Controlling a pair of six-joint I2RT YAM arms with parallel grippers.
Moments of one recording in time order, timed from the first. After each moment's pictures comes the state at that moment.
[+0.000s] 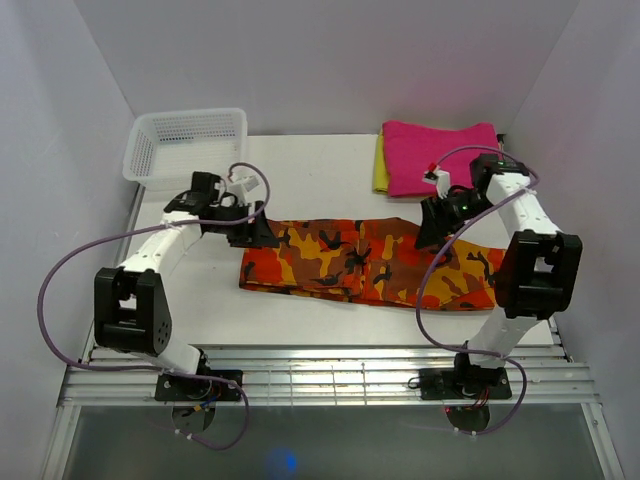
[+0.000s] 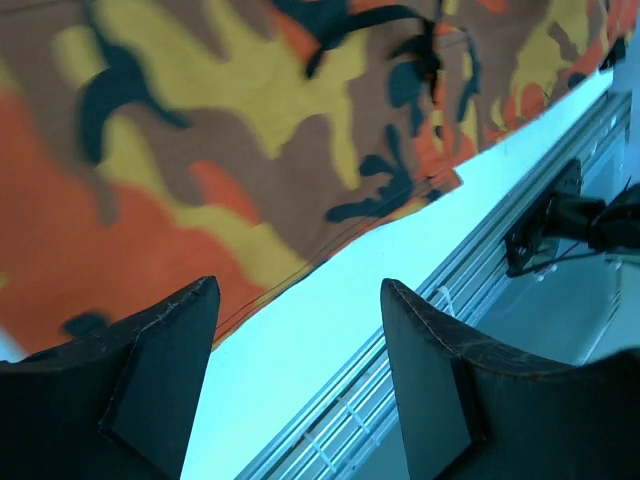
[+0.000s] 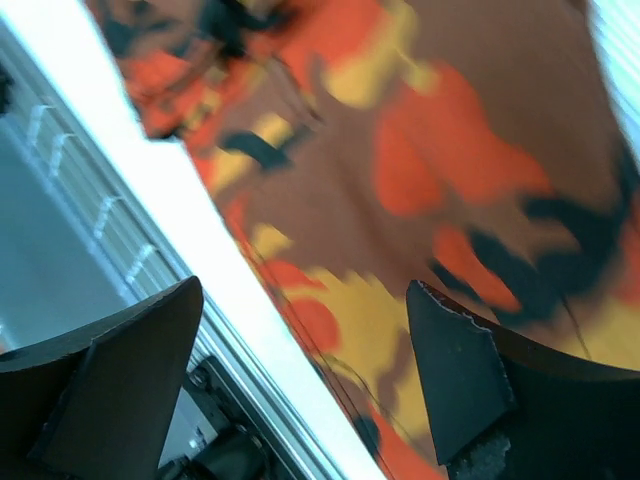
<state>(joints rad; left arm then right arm) -0.22 1.52 1.13 -0.59 0.70 -0.09 -0.11 1.74 1.43 -1.23 -0.75 -0.71</state>
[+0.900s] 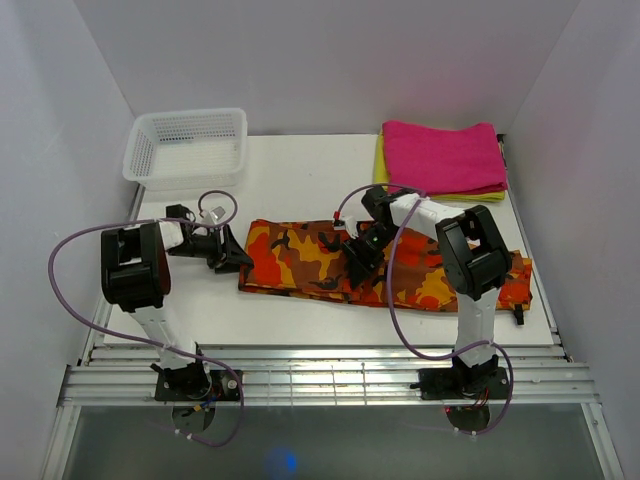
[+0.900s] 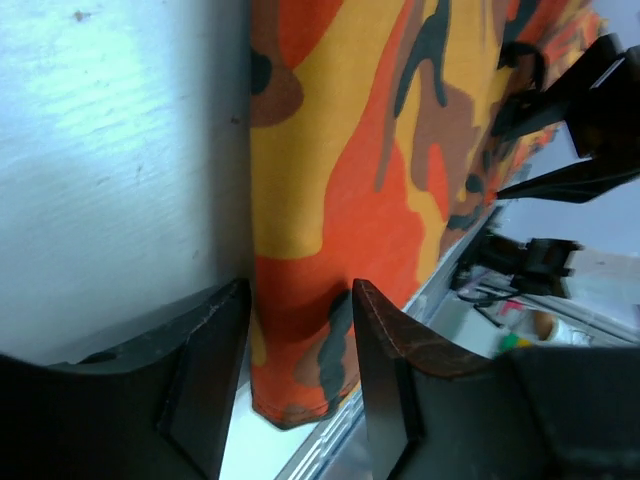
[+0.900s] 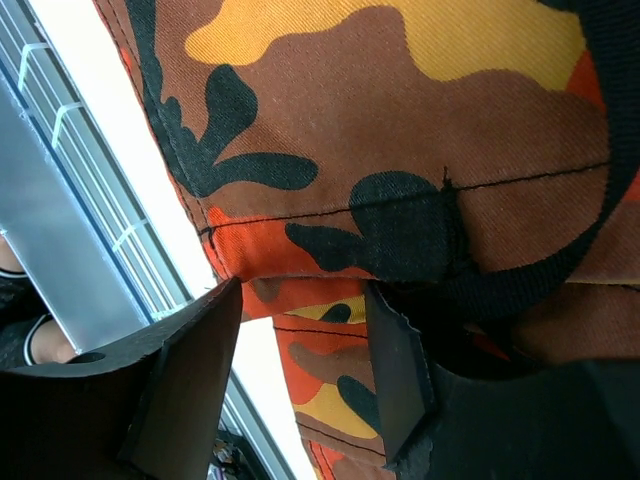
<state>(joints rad) 0.17 1.84 0.97 -0.52 0.91 -0.02 0.50 2.01 1.36 -0.91 -0.73 -0.42</state>
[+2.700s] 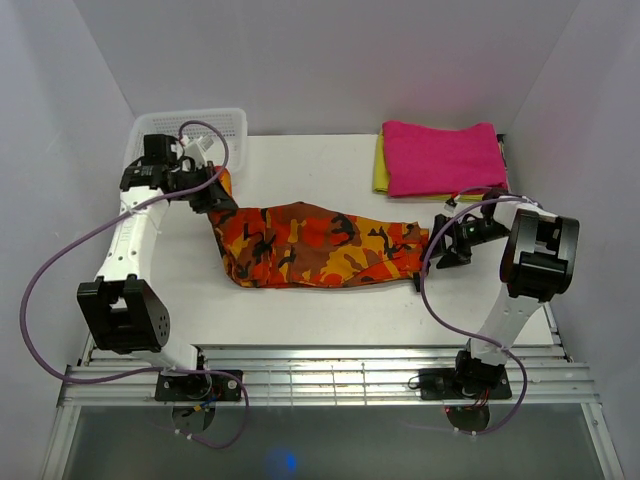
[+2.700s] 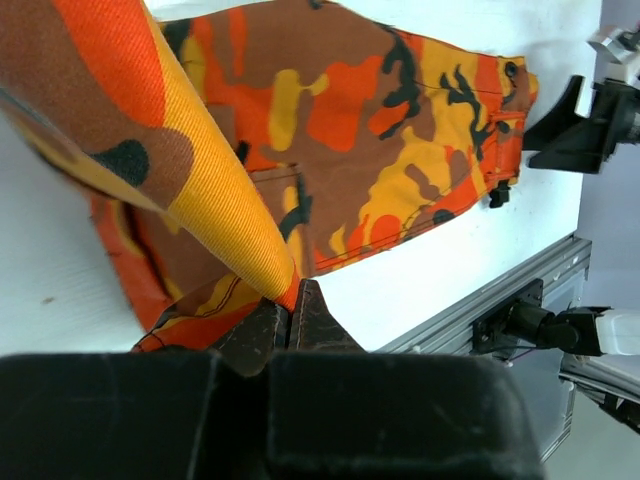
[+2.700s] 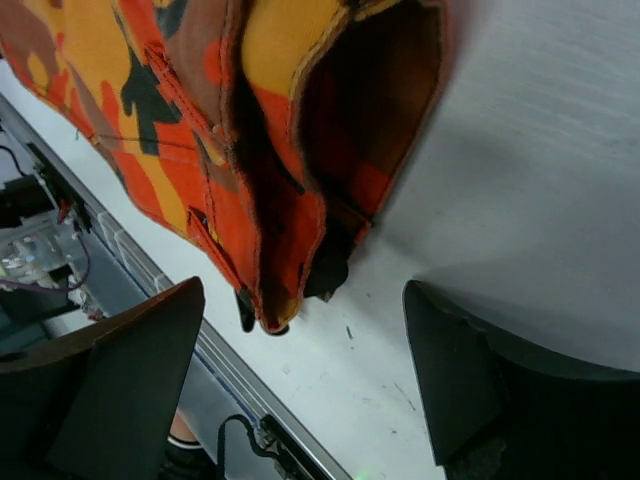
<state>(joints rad) 0.08 1.53 1.48 -0.92 0.64 -0.13 -0.20 1.90 1.21 -0.92 -0.76 -0.36</state>
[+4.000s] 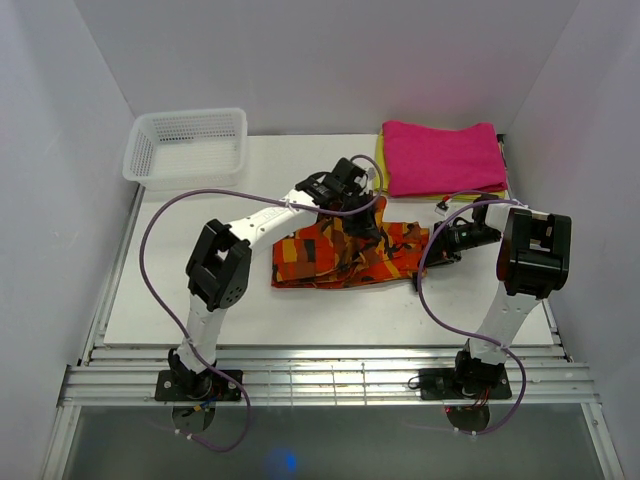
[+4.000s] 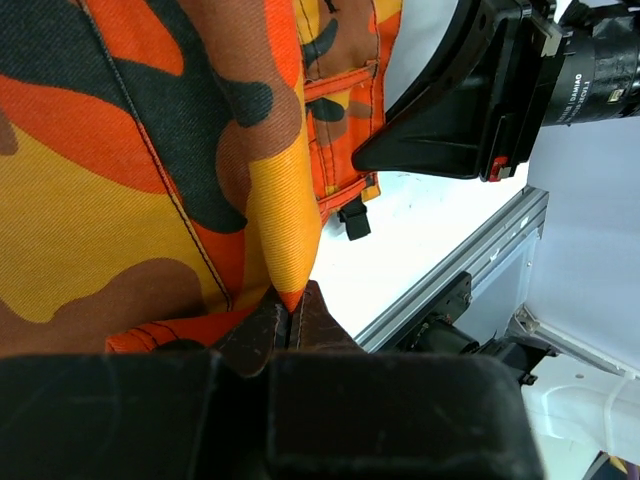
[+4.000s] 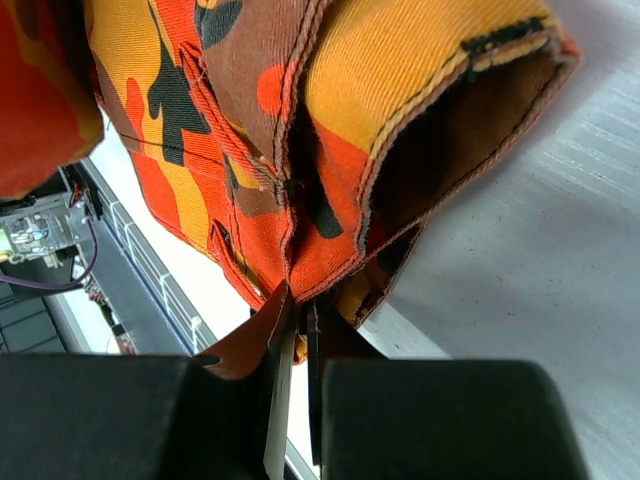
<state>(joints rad) -0.76 2.08 1.78 -0.55 0.37 -0.72 -0.16 1.94 1.15 -0.84 -0.88 -0.38</state>
